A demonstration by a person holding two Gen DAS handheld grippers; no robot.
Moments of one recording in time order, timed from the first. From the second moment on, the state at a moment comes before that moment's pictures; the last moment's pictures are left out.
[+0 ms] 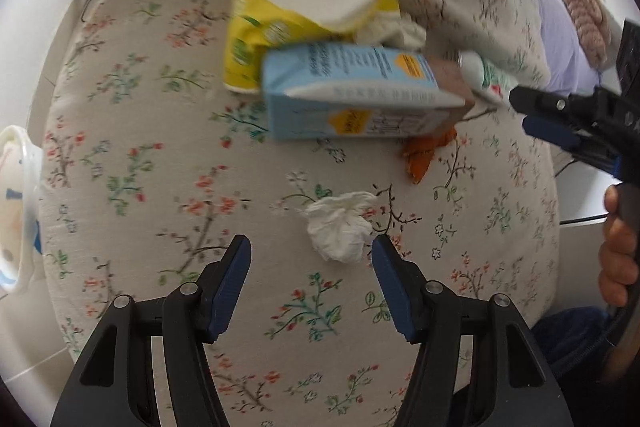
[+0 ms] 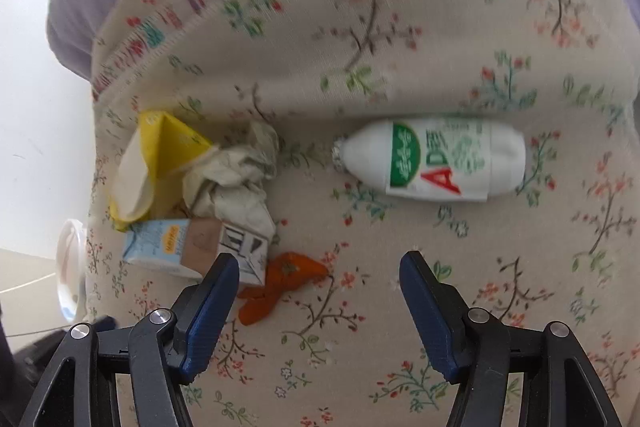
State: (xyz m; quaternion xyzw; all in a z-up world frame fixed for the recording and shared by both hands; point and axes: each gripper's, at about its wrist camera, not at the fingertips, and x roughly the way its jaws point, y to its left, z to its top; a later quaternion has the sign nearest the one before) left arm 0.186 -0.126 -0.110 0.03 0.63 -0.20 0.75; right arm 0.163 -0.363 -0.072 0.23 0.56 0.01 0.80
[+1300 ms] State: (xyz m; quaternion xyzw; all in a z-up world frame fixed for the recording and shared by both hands) left arm 0.185 -0.057 -0.053 -0.06 0.59 -0.21 0.77; right arm 0.154 -0.316 -0.065 0.18 0.51 0.01 0.84
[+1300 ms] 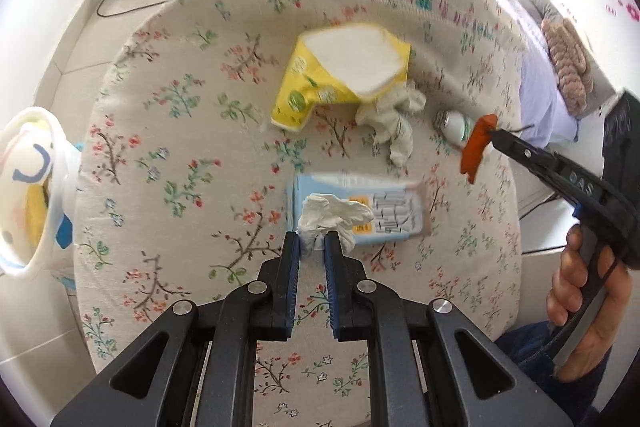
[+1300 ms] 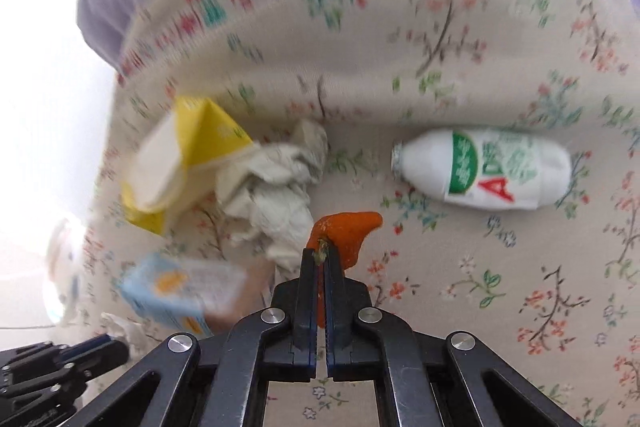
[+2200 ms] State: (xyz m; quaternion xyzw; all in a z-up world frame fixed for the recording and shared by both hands) left arm 0.200 0.051 -0.029 -0.16 0.57 -0.16 0.79; right arm 0.185 -0.287 -0.091 0.12 0.54 0.05 0.83
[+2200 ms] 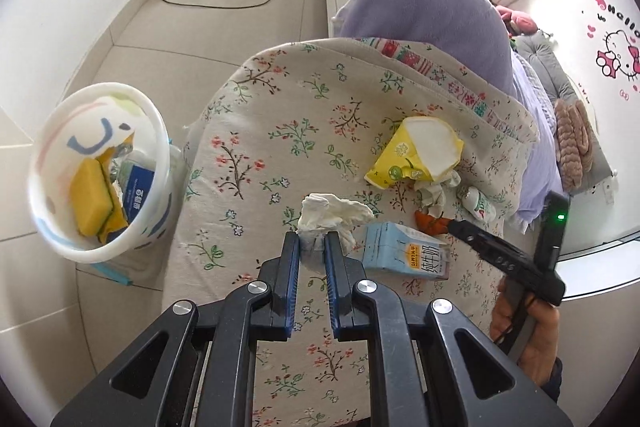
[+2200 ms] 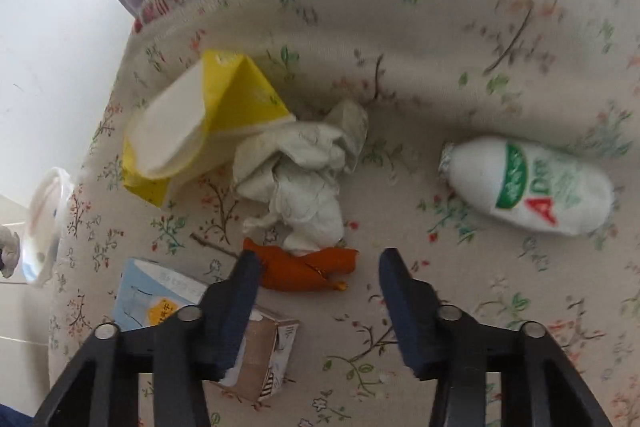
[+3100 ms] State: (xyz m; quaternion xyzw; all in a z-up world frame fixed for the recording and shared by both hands) left arm 0.197 0.068 -0.021 -0.17 0.56 -0.15 0.80; right arm 0.182 -0.253 -0.092 0.06 0.54 0.09 0.84
